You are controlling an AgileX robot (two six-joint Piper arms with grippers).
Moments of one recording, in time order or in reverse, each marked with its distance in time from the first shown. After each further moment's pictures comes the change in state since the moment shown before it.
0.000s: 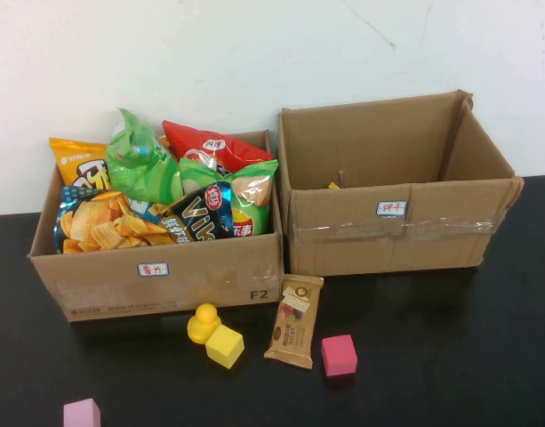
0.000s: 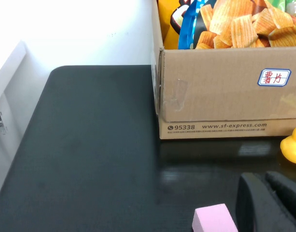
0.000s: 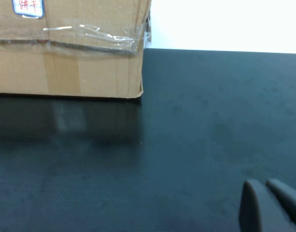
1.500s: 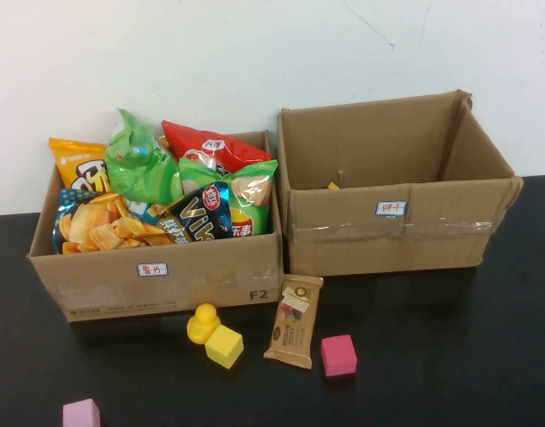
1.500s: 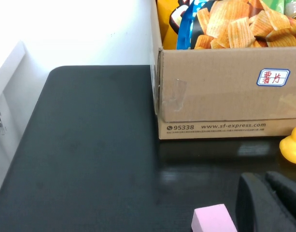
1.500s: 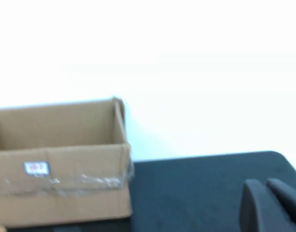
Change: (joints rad) right arm 0.000 0.124 -0.464 -0.071 0.123 0.142; left arm 0.000 0.000 0.000 0.000 0.000 0.000
